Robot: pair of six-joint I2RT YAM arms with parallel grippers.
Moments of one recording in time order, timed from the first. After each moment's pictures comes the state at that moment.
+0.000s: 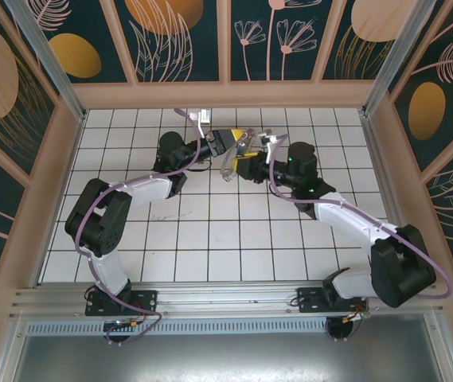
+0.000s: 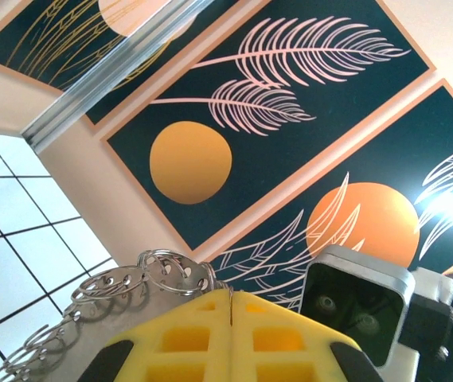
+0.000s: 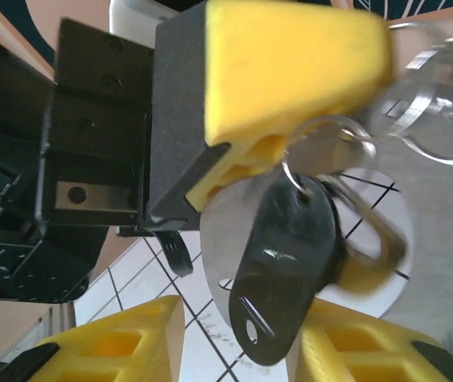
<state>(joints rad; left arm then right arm) -0.52 1.82 1.06 1.02 0.68 -1.10 0.49 1.31 0.79 0.38 -0.61 0.47</state>
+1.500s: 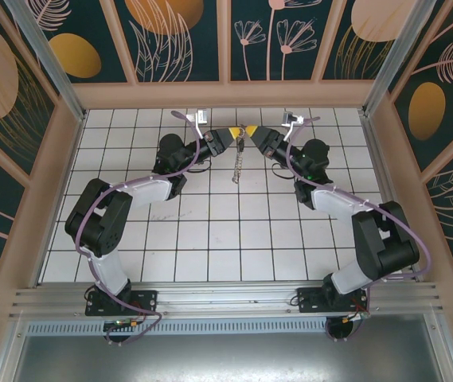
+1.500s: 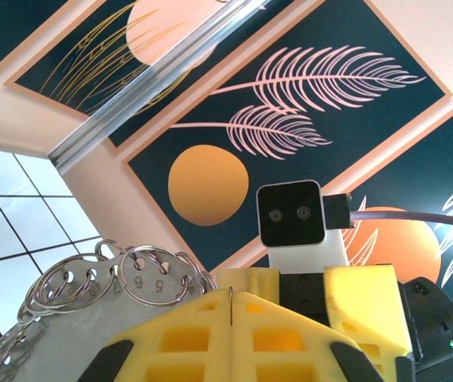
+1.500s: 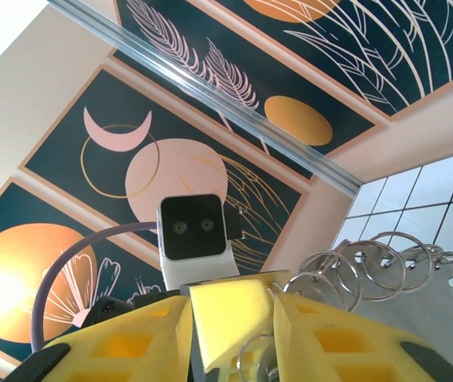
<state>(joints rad) -0.52 1.82 1.04 1.04 0.60 -1.09 0.38 1.52 0.80 0.98 -0.60 1.15</state>
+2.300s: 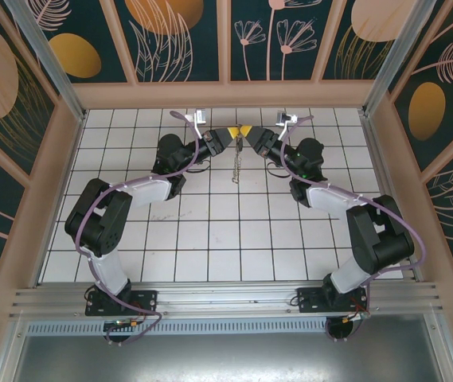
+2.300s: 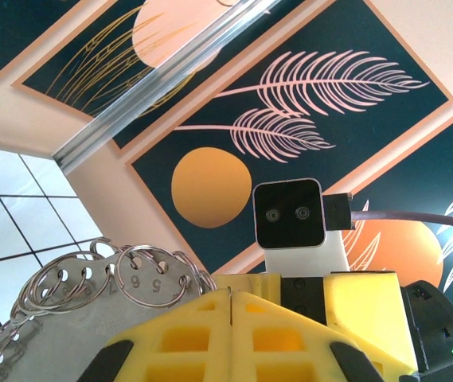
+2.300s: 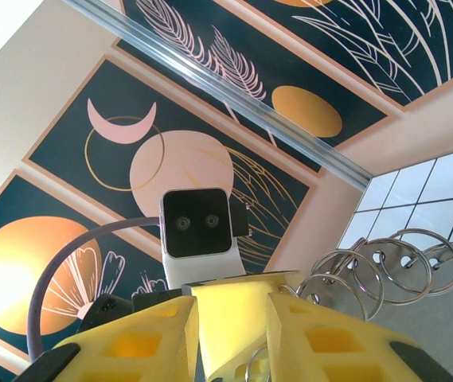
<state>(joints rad) -0.51 1.82 1.03 1.04 0.60 -1.09 0.41 1.57 0.83 1.00 -0.60 1.15</state>
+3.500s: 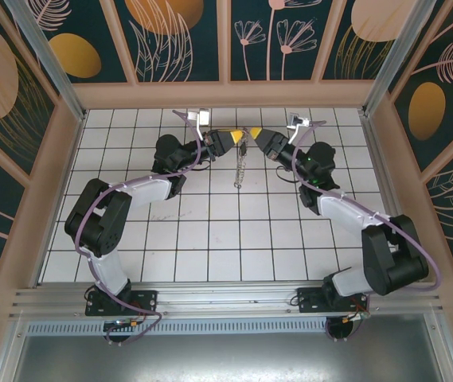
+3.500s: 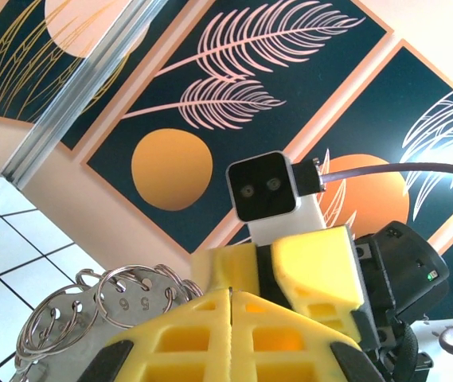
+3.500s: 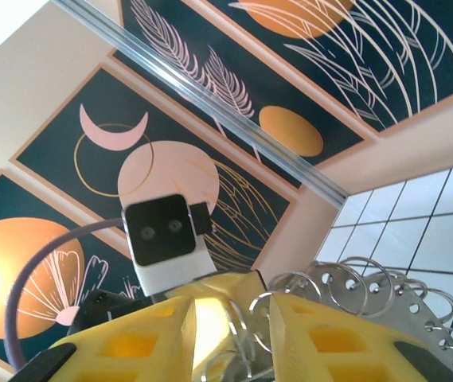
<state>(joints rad) -0.51 1.82 1.05 1.13 0.74 -0.99 0.38 1.42 0.76 0.89 -0.57 1.07</state>
